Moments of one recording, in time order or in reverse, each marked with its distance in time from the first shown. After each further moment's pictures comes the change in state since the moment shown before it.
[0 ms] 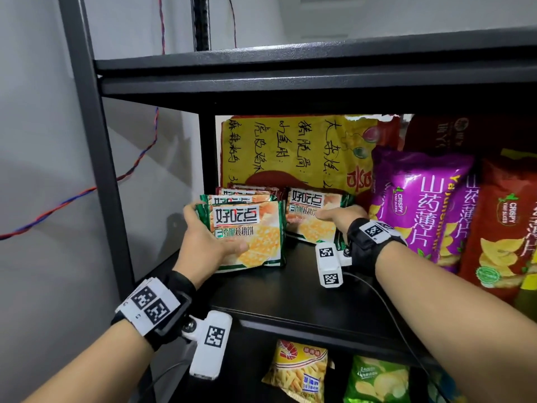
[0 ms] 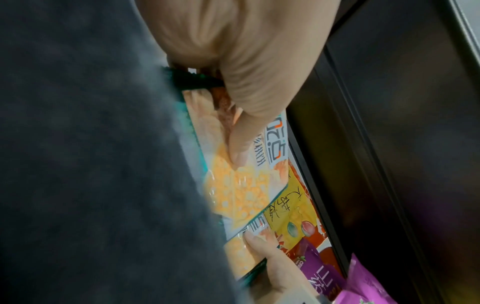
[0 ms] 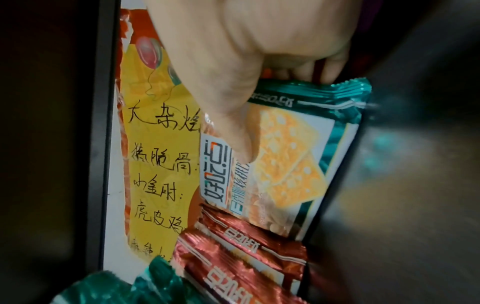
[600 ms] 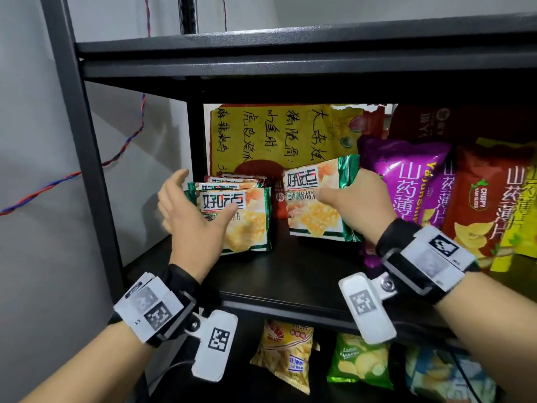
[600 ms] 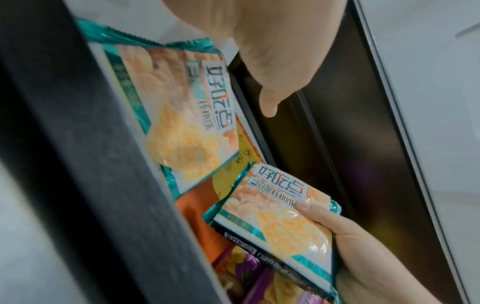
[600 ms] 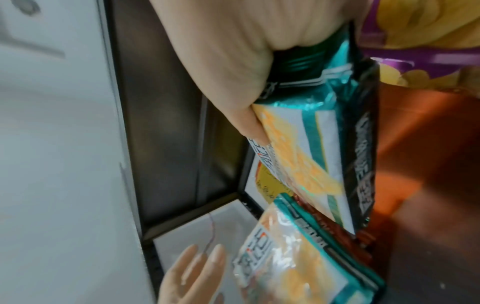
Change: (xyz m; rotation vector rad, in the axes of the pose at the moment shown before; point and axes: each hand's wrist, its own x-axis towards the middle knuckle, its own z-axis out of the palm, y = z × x) left_hand -0.036 0.034 0.023 0.370 0.373 0.375; right_hand -0.106 -0.028 -0.065 -0.239 0.041 -0.618
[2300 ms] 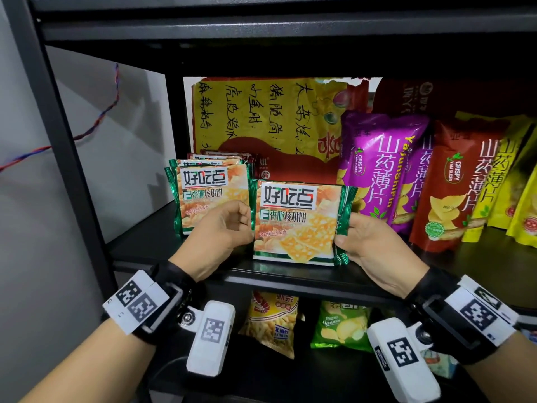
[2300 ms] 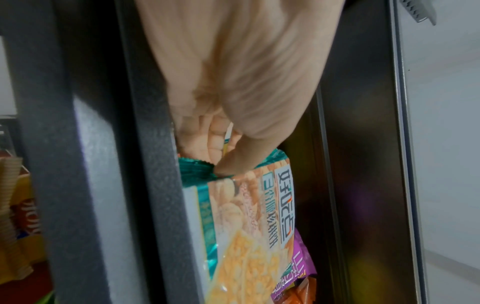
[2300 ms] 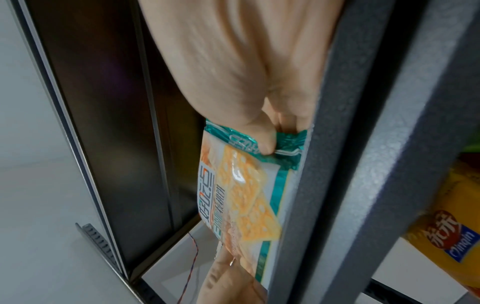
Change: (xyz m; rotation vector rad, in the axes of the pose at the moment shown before) left_hand -0.041 0.019 0.014 -0.433 -0.787 -0.310; right_hand -0.088 0.057 -0.028 0.554 -0.403 0.309
